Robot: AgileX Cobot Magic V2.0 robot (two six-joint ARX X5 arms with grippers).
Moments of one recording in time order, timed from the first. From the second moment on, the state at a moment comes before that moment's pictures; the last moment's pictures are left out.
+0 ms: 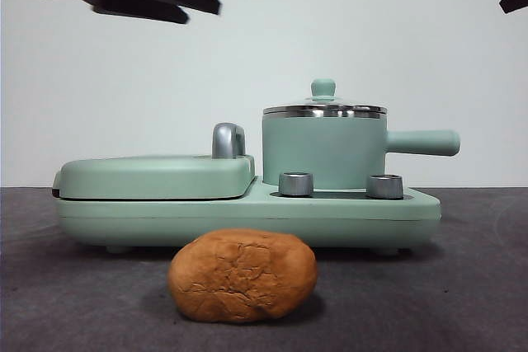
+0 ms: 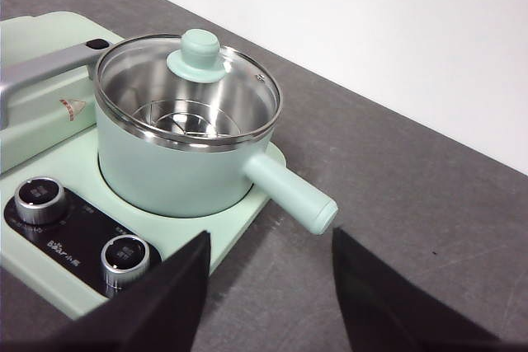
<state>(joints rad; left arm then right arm) -0.51 1.19 0.82 0.14 0.28 0.22 0.16 0.61 0.58 -0.23 -0.23 -0.29</state>
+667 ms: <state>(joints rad) -0.61 1.78 1.39 0.14 0.26 0.17 0.16 0.61 0.58 -0.22 -0.23 -0.25</state>
